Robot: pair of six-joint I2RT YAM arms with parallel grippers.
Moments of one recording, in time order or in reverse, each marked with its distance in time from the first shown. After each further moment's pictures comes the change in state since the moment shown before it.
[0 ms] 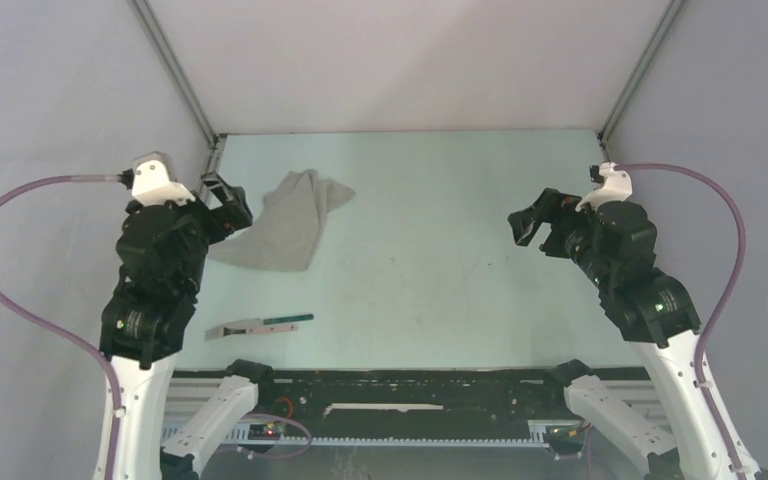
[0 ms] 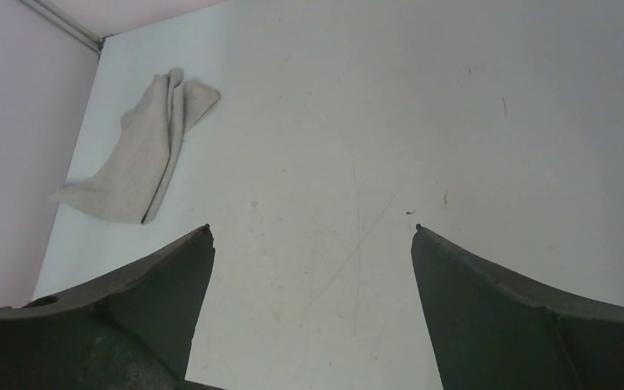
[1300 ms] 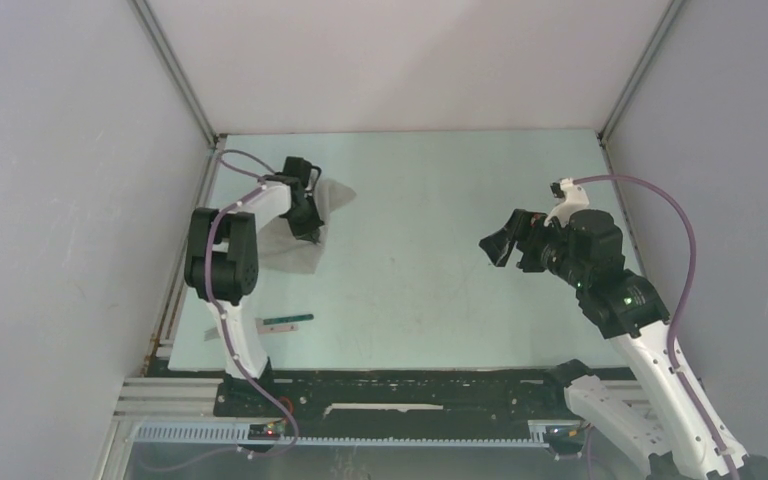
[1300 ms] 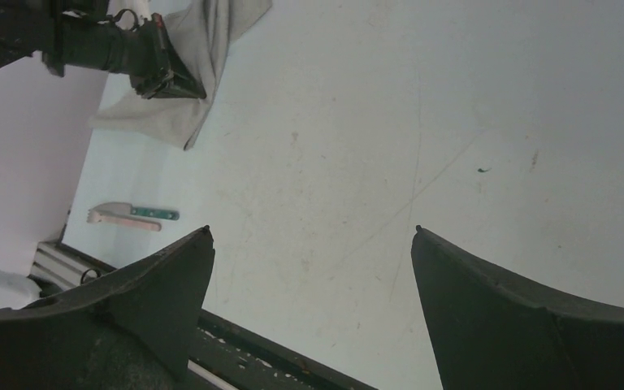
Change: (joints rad) left arm 0.079 1.225 0.032 0.089 0.351 -0.213; right arm 0.015 -0.017 -0.200 0.111 -0.254 0.027
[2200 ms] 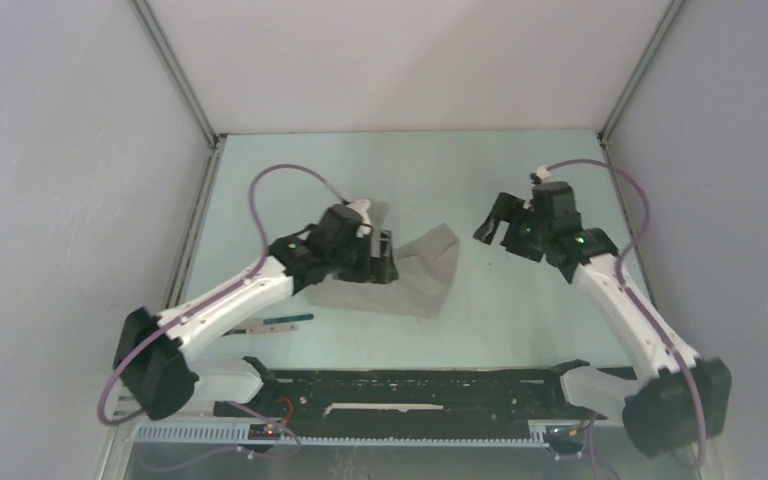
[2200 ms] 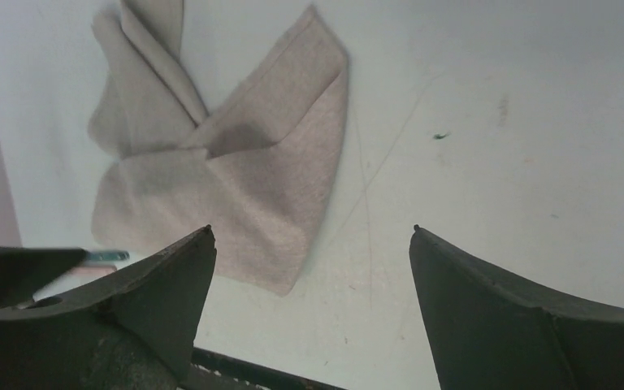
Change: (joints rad) left arm -0.663 -0.642 -0.375 0.146 0.049 -0.079; right arm -0.134 0.303 -0.018 0.045 0.034 0.095
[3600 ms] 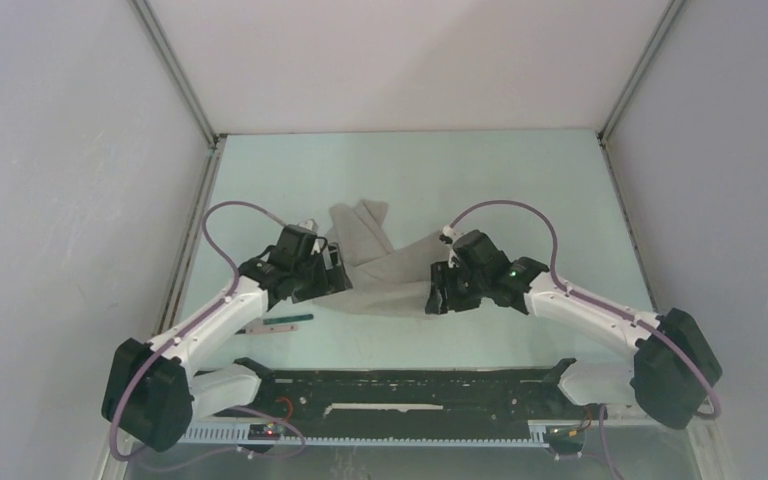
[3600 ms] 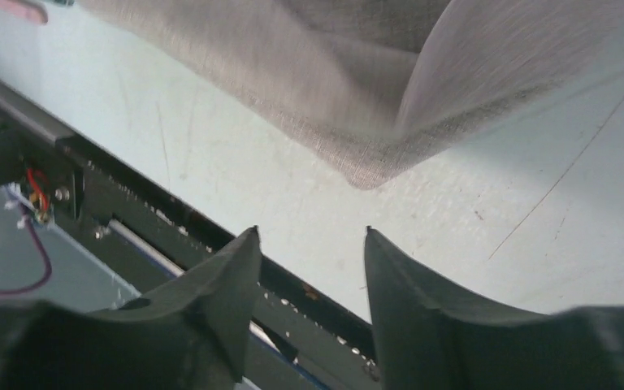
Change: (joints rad) left arm 0.345 -0.235 -0.339 -0.002 -0.017 -0.060; right arm 0.521 0.209 -0.158 0.138 -0.058 -0.021
